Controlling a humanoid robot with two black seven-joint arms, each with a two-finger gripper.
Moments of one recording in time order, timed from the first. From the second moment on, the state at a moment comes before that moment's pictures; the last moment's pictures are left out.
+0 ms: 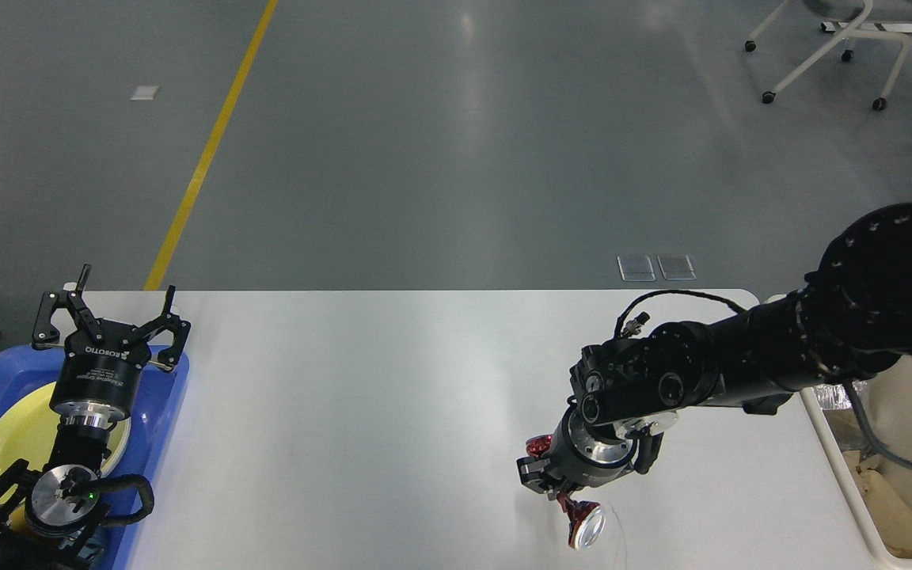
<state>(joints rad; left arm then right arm) -0.28 0.28 -1.23 -0.77 -0.05 -0.60 -0.34 1.60 -0.03 -0.91 1.34 -0.16 0.31 -0.31</state>
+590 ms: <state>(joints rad) -0.28 0.28 -1.23 -0.77 -0.05 -0.60 -0.34 2.26 -0.23 -1.25 1.66 -0.03 0.44 -0.06</state>
